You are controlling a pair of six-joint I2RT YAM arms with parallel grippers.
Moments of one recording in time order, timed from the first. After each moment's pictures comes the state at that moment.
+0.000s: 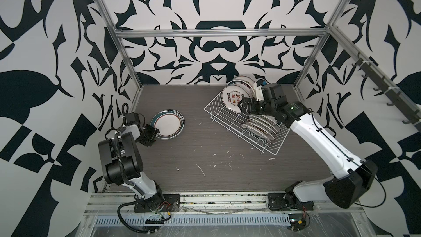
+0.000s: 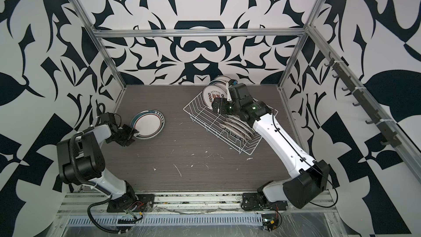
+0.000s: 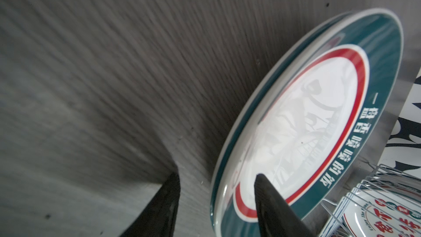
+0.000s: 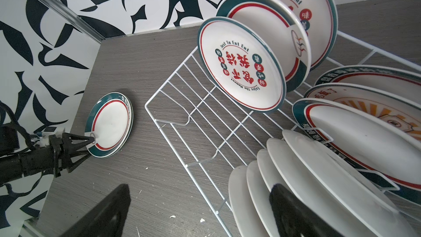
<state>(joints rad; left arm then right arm) 0.35 1.64 0.88 -0.46 0.39 -0.71 0.48 1.38 1.41 -0.73 -0.06 0.47</state>
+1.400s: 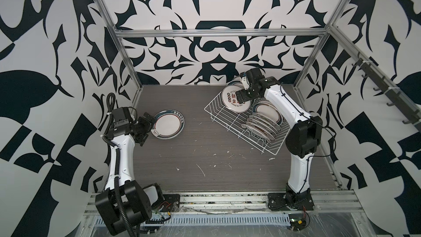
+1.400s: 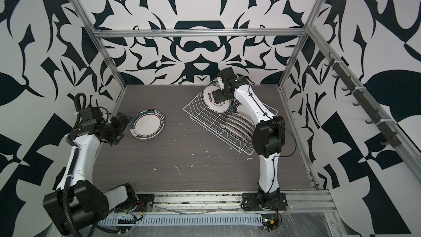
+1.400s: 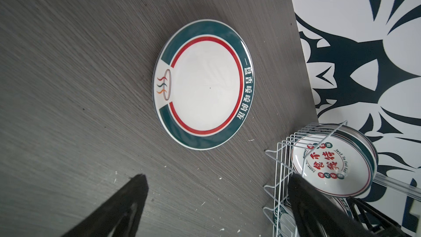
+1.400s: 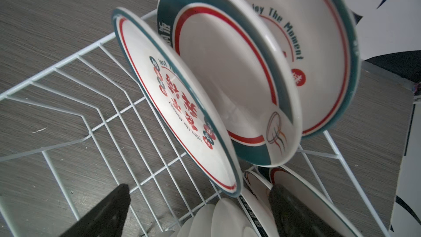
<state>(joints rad) 0.35 1.17 0.97 -0.75 0.42 -0.69 0.36 2.02 1.98 -0.95 0.04 -0.03</state>
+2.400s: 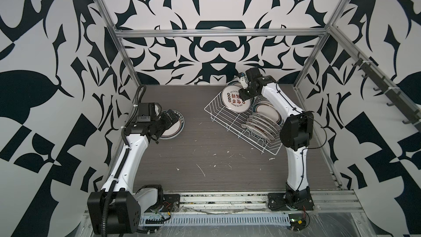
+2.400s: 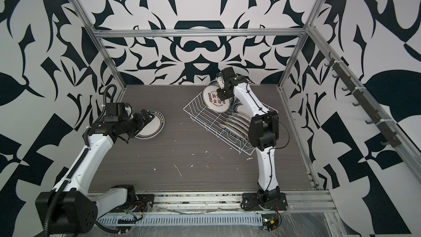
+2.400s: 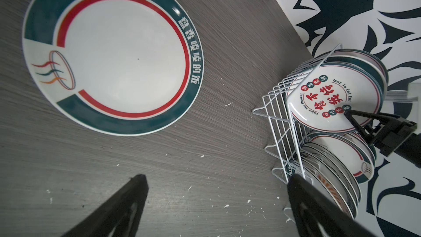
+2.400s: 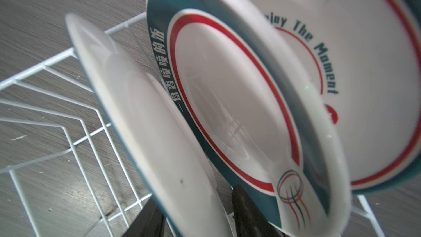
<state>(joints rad) -0.02 1.15 0.98 -0.67 0.31 -0.66 0.32 2.16 2.10 -0.94 -0.03 -0.12</state>
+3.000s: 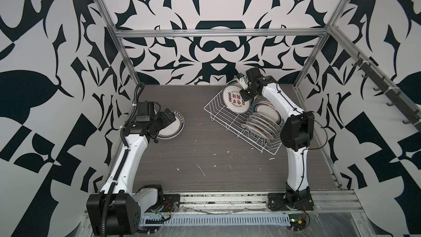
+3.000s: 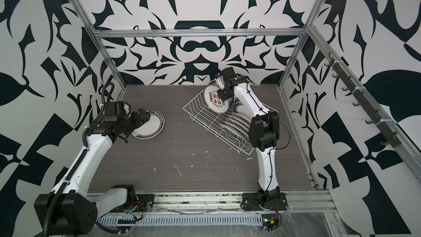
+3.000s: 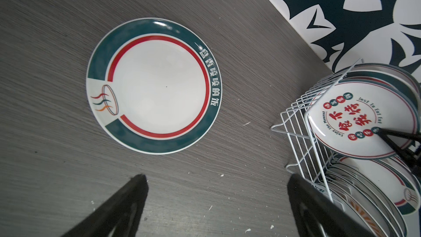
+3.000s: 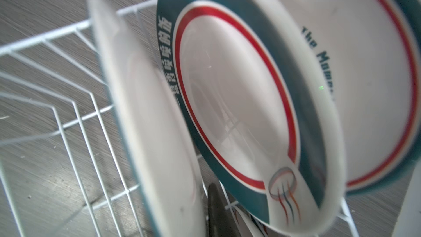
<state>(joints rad) -0.02 1.14 1.00 -0.67 0.16 -0.60 0.32 2.14 2.09 -0.94 -0.01 -0.21</state>
